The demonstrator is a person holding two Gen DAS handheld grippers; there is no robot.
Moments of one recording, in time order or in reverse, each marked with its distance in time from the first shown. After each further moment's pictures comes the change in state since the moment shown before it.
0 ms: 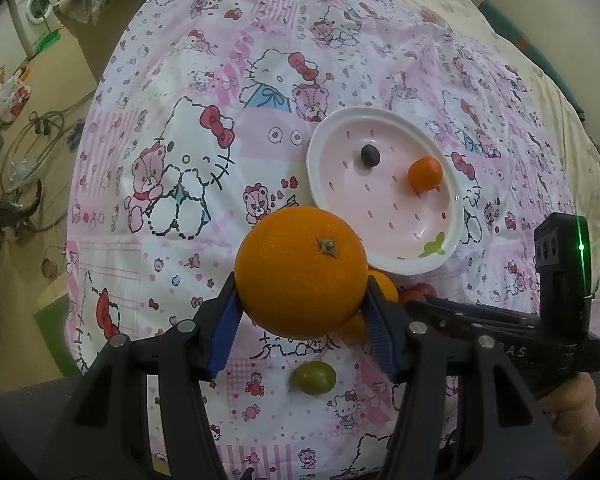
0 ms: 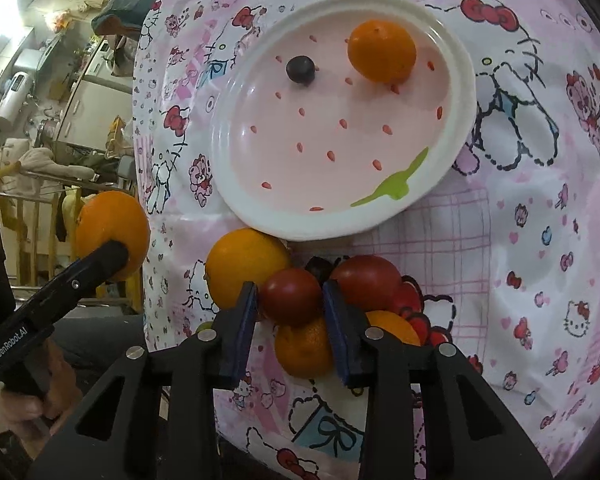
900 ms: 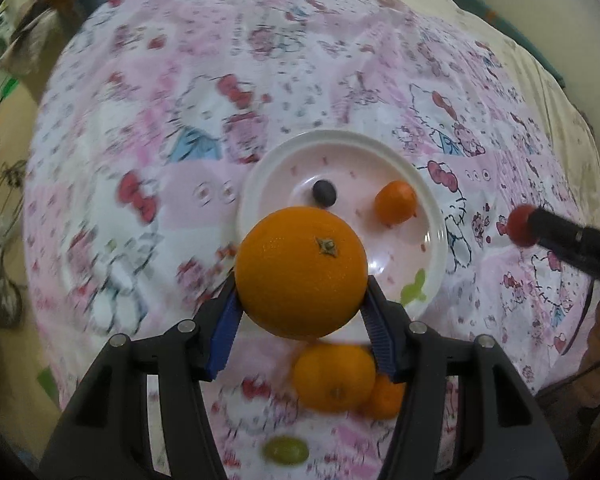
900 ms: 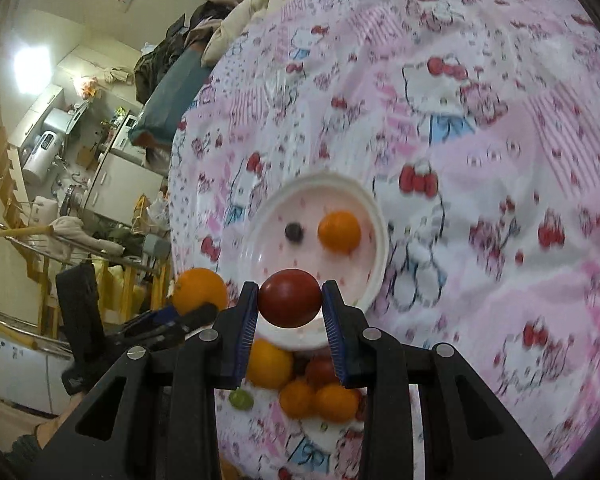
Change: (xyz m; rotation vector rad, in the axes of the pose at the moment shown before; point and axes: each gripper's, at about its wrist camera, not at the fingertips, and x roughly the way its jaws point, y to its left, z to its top) left arm 0.046 -0.047 0.053 0.166 0.003 -0.045; right arm -0.120 -0.023 0.051 0.014 -0.314 0.062
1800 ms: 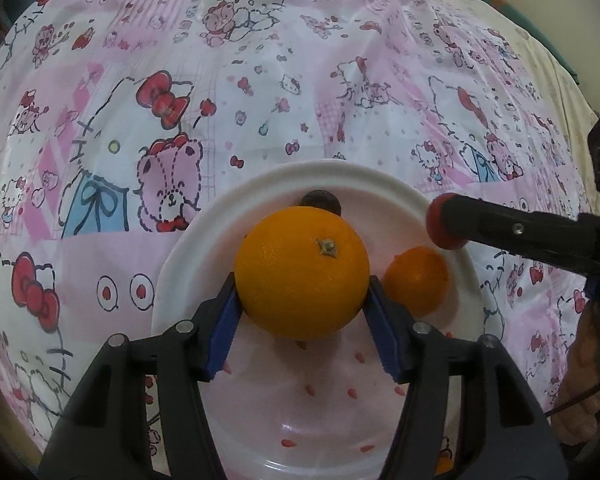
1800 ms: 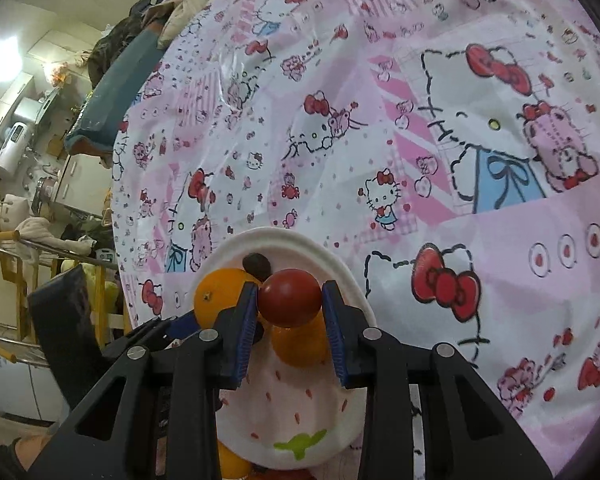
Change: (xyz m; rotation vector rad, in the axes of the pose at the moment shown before) left arm 0.089 -0.016 0.056 0.002 0.044 -0.021; right arm 0.107 -0.031 0.072 0.018 0.100 -0.073
